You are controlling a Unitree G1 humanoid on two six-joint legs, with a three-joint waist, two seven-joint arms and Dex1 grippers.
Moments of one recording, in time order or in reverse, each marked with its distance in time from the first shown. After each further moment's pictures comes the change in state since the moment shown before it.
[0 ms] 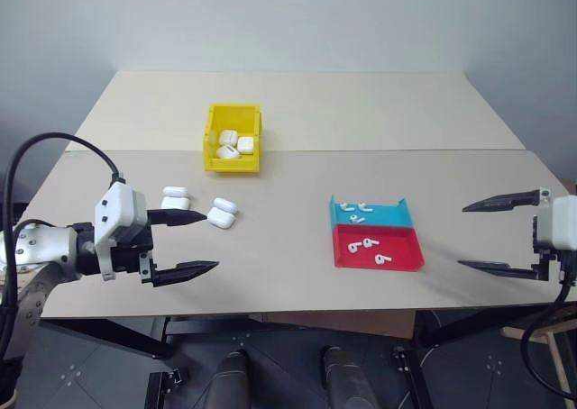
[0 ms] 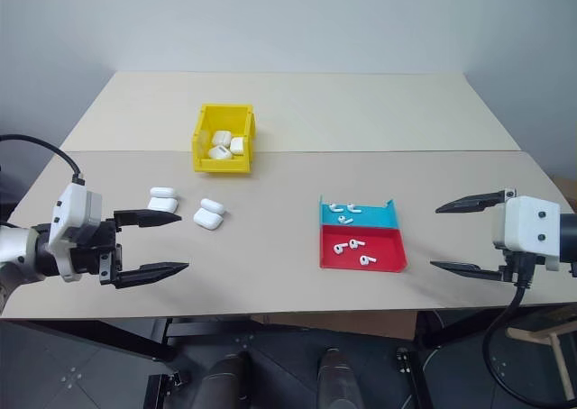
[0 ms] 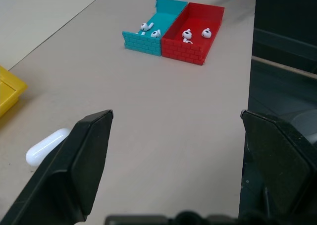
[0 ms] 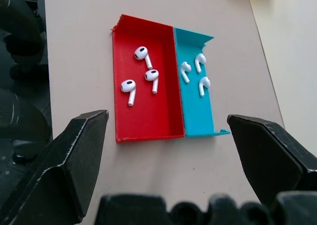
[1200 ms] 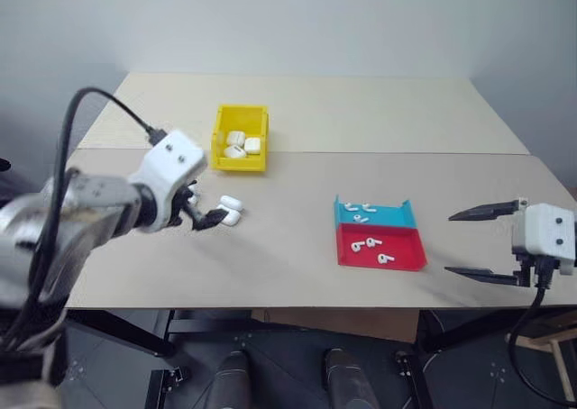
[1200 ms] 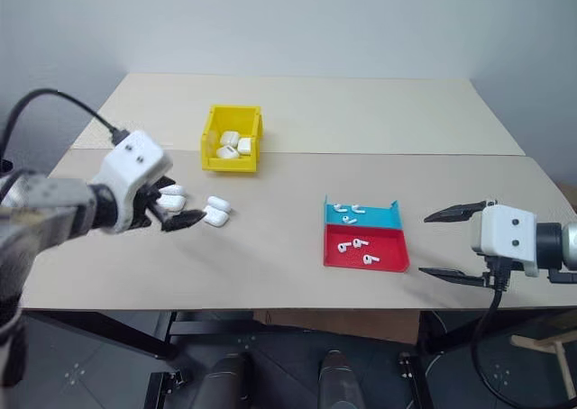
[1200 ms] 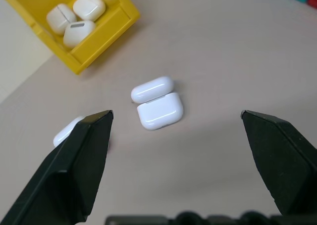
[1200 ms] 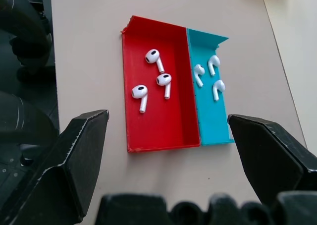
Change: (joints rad) left arm -0.707 -0.080 -0.400 -0.060 0.104 1.069 0.683; right arm 0.037 0.015 0.046 -0.045 -0.027 0.044 -0.080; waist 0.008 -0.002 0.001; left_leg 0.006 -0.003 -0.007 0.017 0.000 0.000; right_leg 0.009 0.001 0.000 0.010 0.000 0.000
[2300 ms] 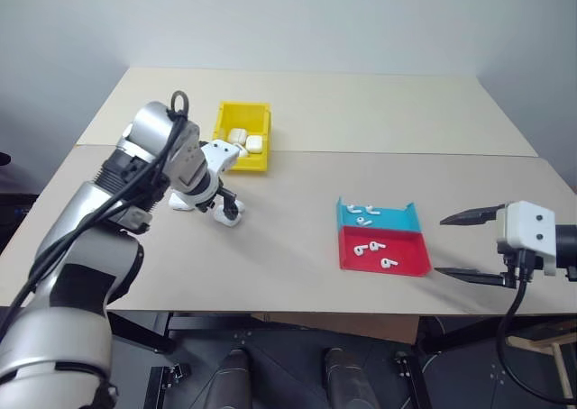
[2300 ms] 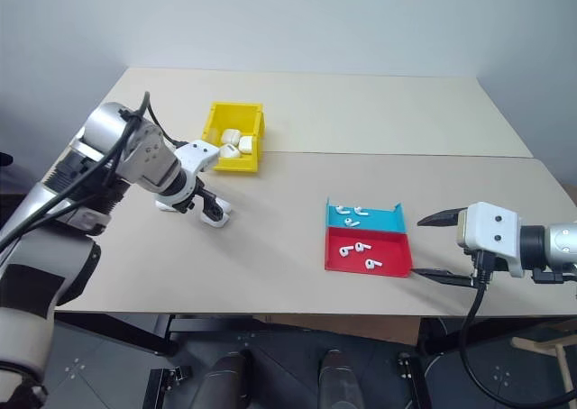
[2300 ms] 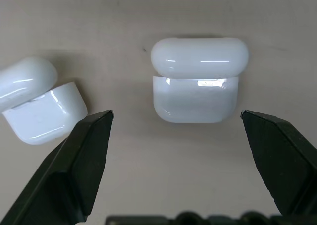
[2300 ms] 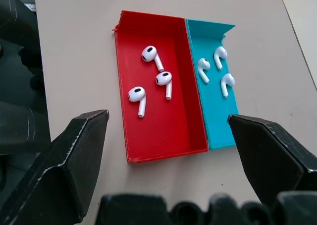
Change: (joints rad) left arm -0.526 -0.261 -0.538 0.941 -0.060 0.019 0.125; right arm -0.017 0.004 0.062 -0.018 0.001 0.105 -0.045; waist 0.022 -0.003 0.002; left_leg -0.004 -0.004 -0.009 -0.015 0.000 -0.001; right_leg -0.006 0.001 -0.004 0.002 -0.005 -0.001
